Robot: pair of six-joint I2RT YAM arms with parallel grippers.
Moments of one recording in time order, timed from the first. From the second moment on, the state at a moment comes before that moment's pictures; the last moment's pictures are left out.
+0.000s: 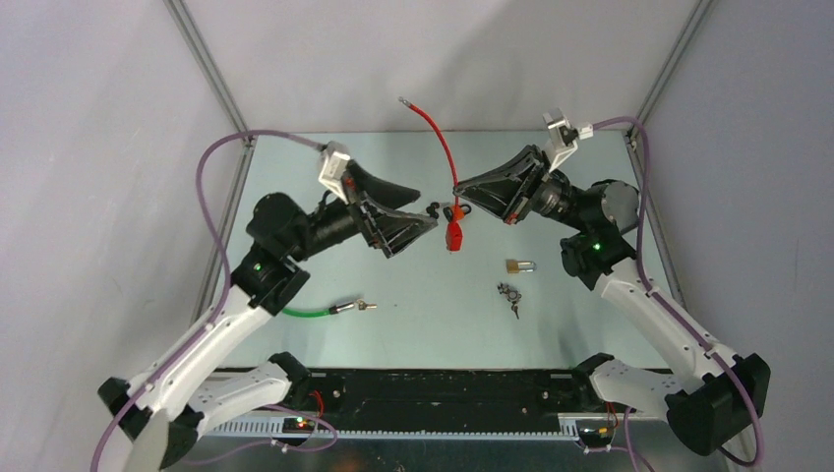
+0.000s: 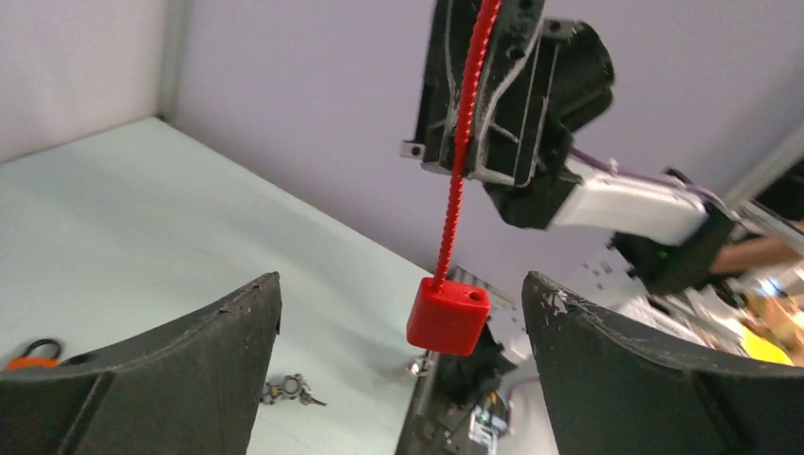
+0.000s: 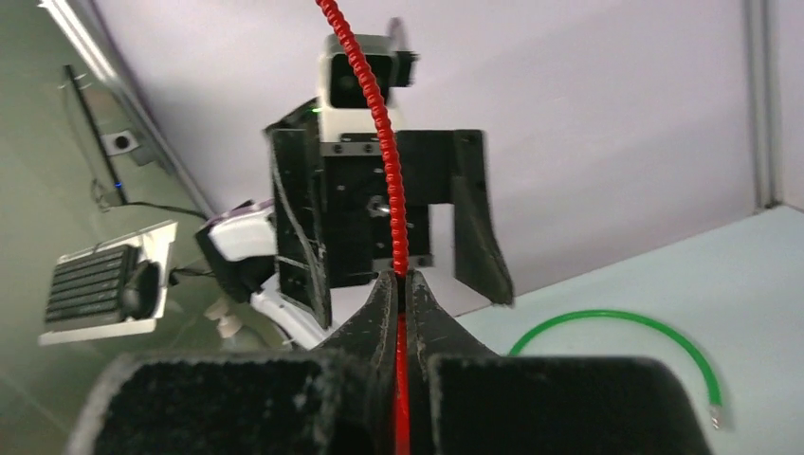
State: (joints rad) left arm -0.68 0.91 1.01 0.13 0.44 -0.55; right arm 0.52 1.09 1.02 0.67 -0.78 0.83
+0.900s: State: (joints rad) left arm -0.71 1.25 0.92 1.10 0.95 -1.17; right arm 0.50 1.22 1.02 1.22 -0.88 1.28
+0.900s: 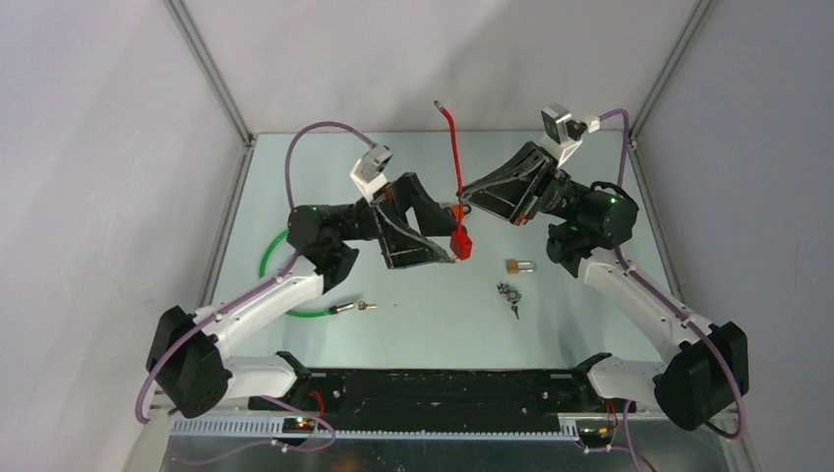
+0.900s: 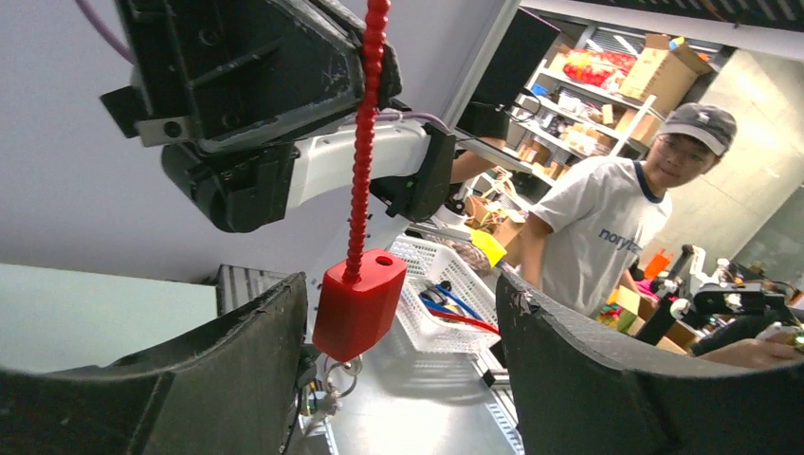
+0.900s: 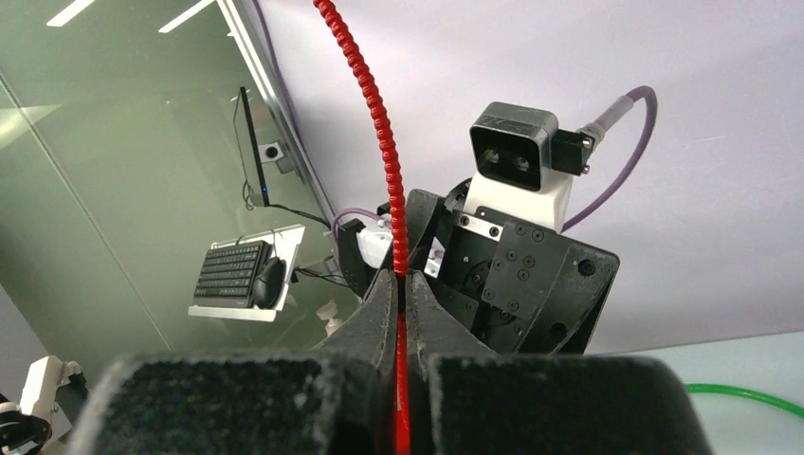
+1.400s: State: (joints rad) left arm -0.77 1.31 0.95 1.15 0.97 -1.19; right arm 0.50 1.23 1.02 1.26 -0.86 1.32
